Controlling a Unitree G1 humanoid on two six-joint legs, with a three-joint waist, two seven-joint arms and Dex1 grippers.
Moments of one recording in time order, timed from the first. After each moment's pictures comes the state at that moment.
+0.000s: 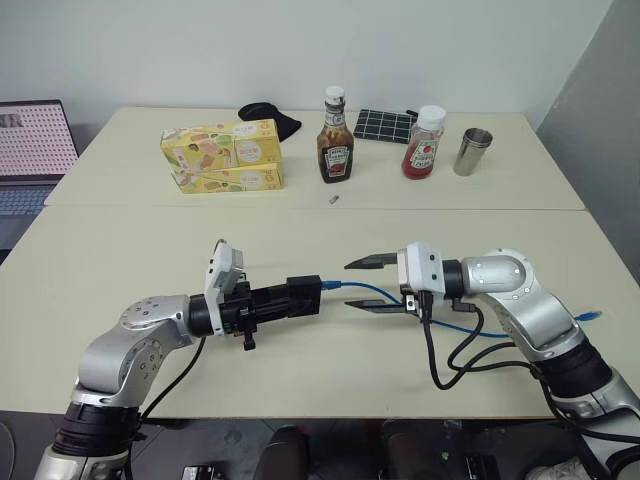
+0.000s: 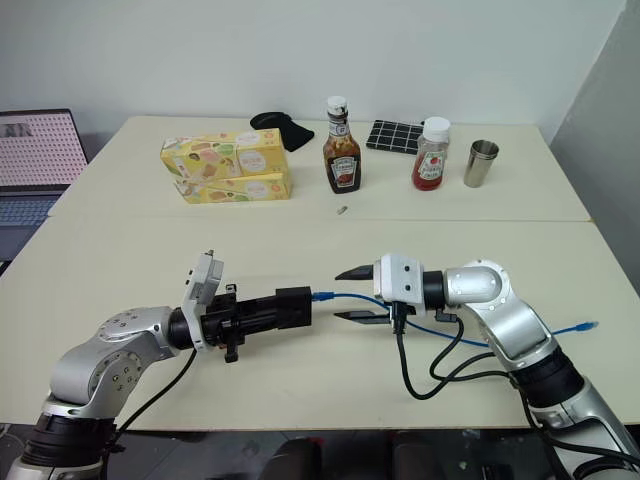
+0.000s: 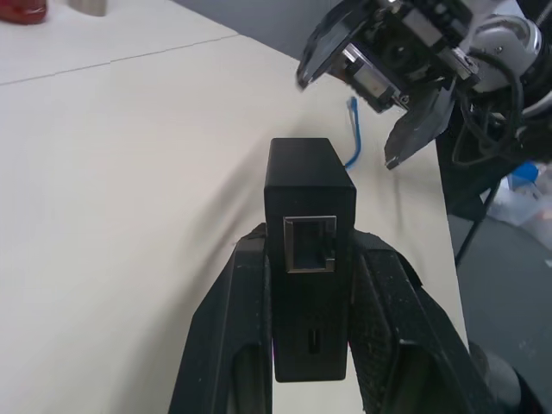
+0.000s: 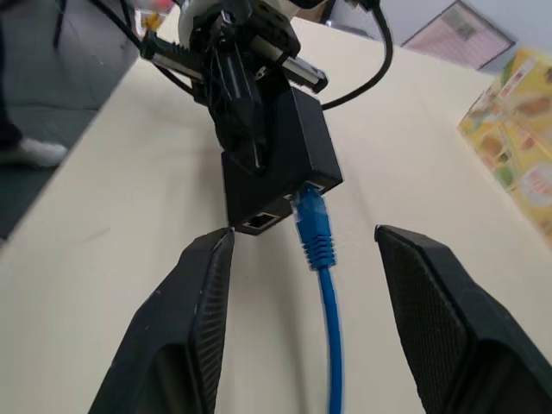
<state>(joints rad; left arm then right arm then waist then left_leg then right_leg) -0.20 0.66 0.04 -0.18 -0.68 0.50 -1.15 -0.52 -0.55 0.32 -0.23 0.42 0.34 0.99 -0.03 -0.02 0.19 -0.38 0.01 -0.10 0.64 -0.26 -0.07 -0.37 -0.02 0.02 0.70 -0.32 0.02</state>
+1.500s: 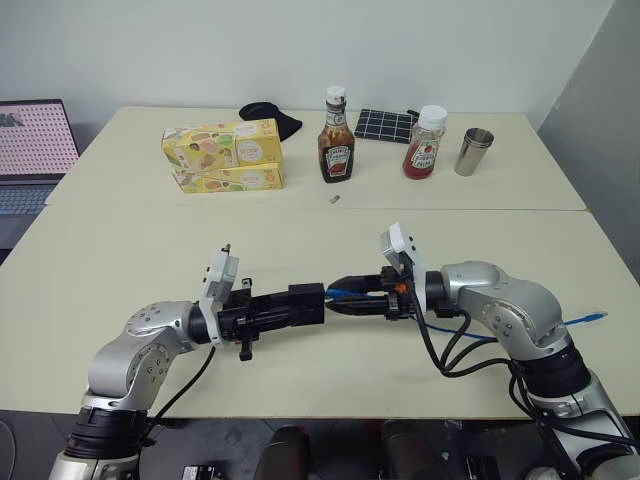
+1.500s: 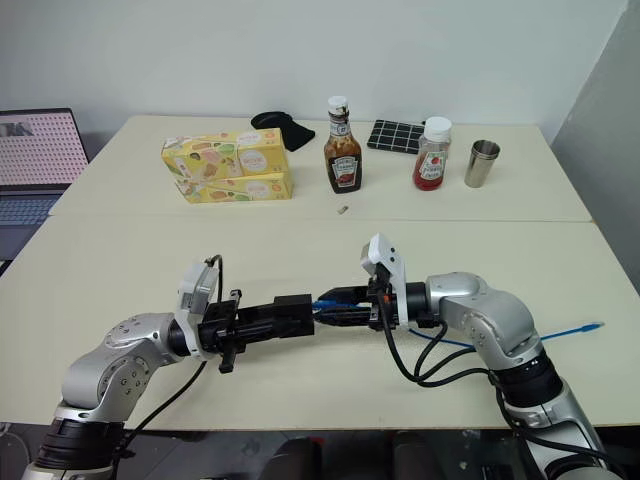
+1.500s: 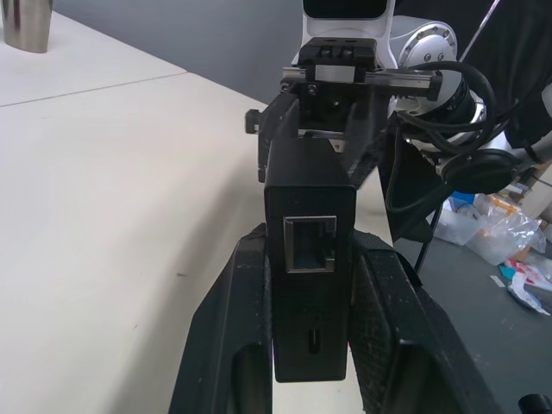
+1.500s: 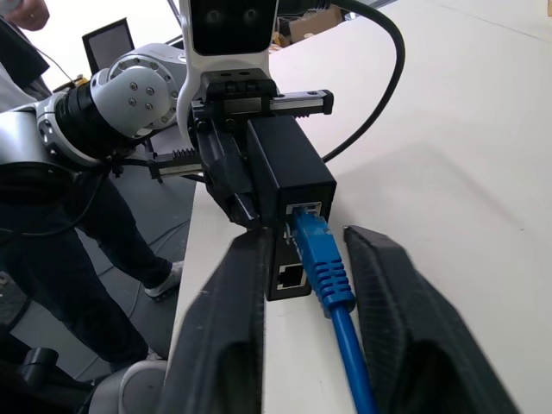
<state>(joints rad) -0.17 0.62 0.06 -0.16 -0.72 0.49 -1.25 -0.55 -0.46 0.26 -0.27 0.62 0.80 0.95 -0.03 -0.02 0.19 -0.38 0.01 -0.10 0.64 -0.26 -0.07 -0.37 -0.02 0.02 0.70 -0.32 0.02</state>
